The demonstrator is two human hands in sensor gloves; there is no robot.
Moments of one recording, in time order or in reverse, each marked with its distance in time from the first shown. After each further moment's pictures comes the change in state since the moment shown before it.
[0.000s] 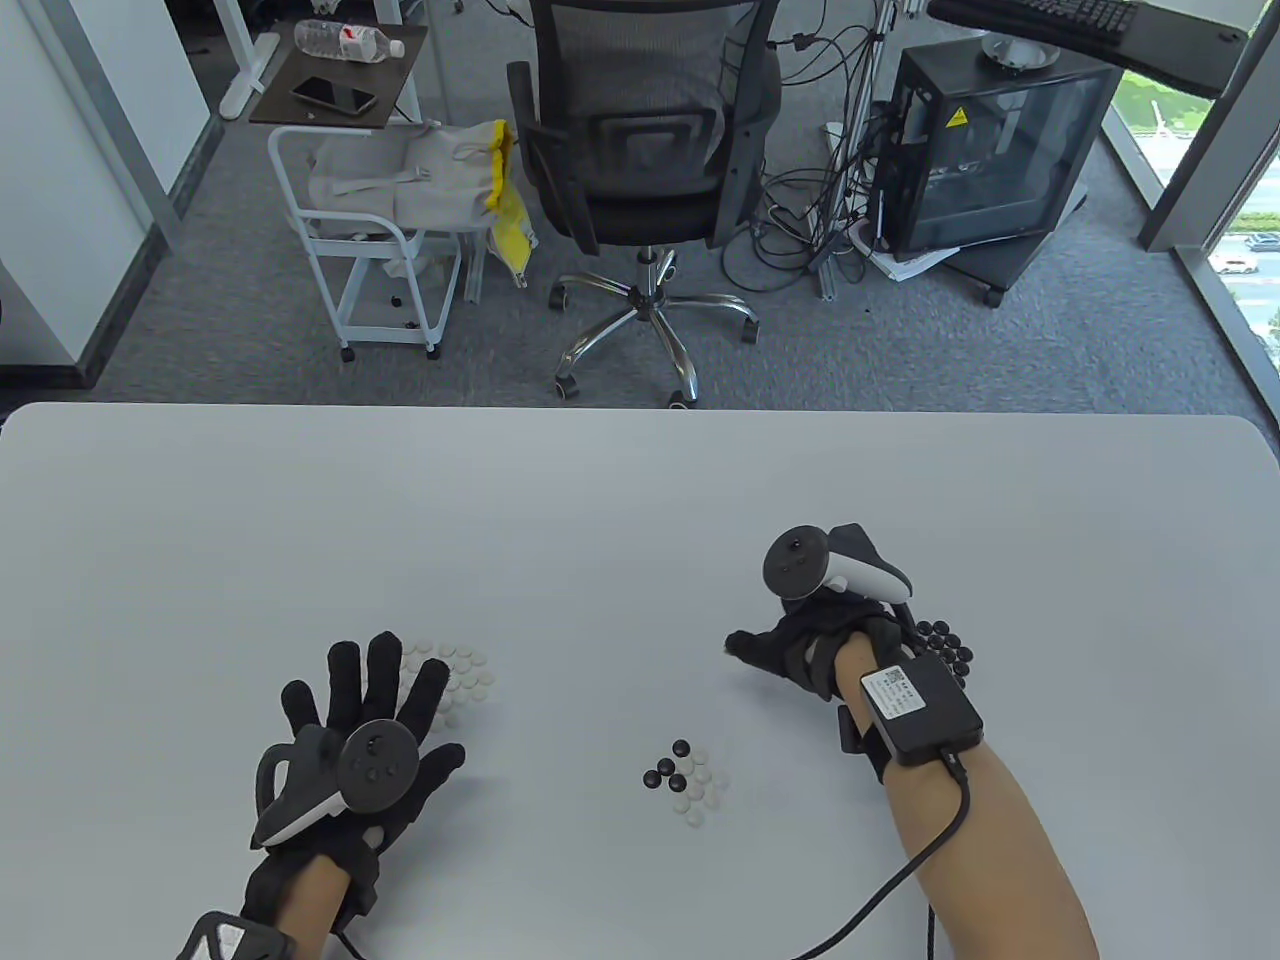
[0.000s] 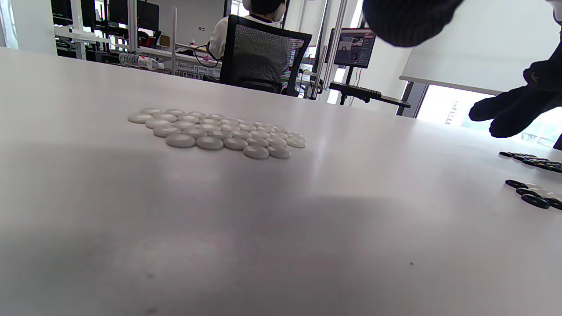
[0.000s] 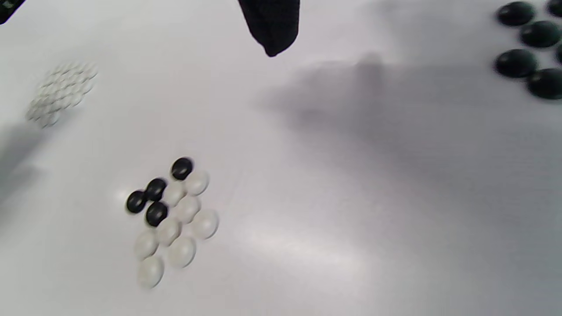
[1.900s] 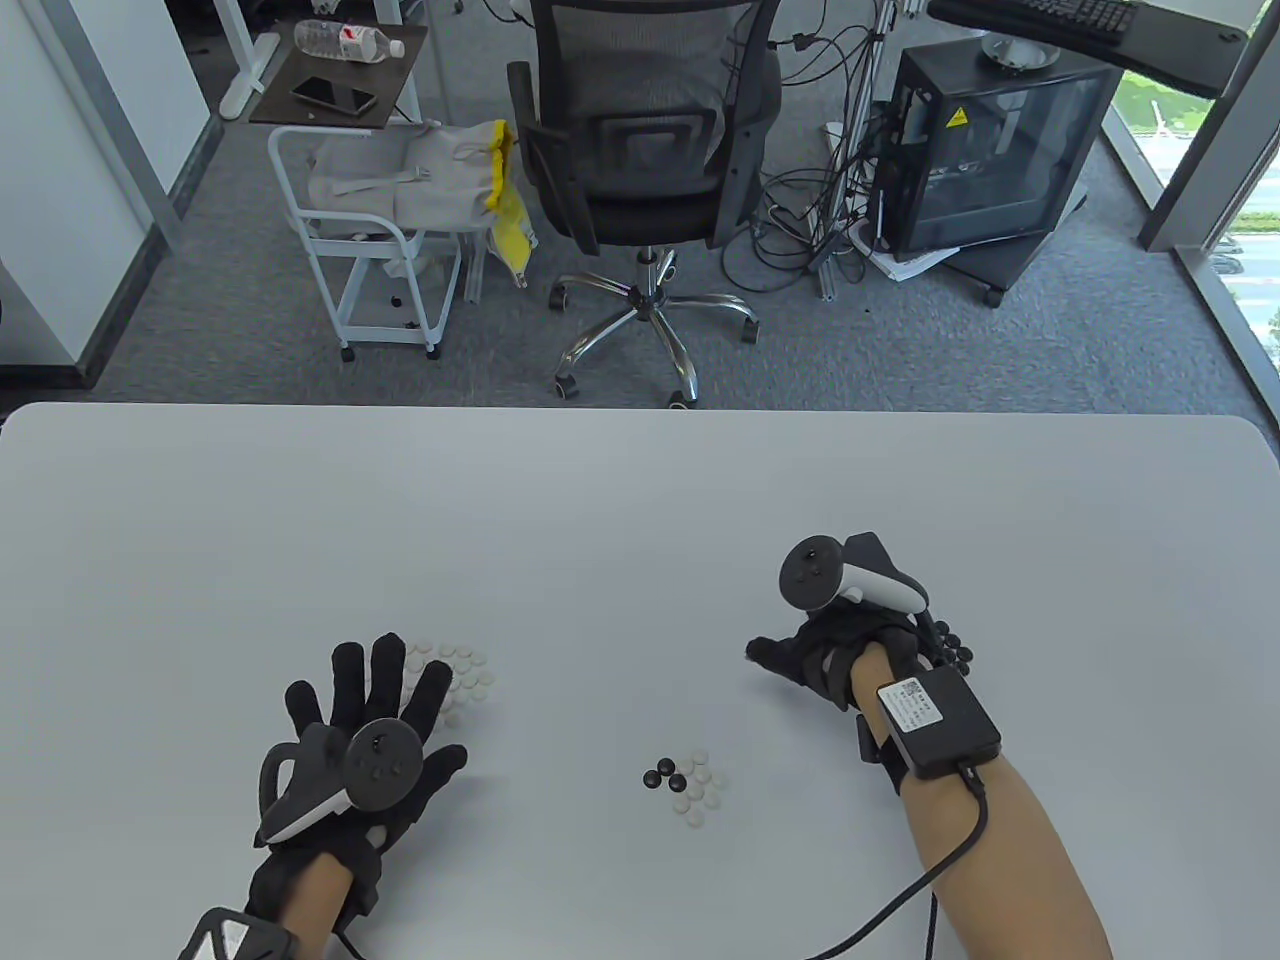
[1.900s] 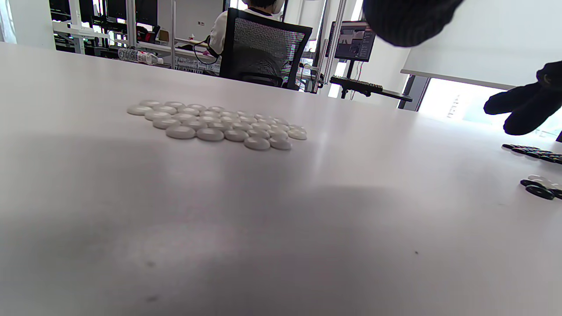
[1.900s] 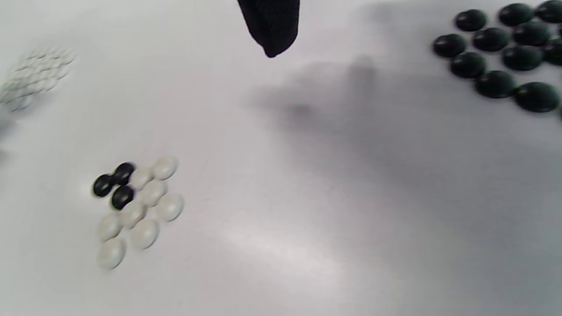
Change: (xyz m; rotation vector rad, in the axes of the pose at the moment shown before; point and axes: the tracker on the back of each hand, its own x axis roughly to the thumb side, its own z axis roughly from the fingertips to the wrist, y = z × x) left_hand 0.003 -0.001 -0.002 -0.019 0.001 -0.008; right_hand -0.010 0.005 0.010 -0.018 0.054 0.044
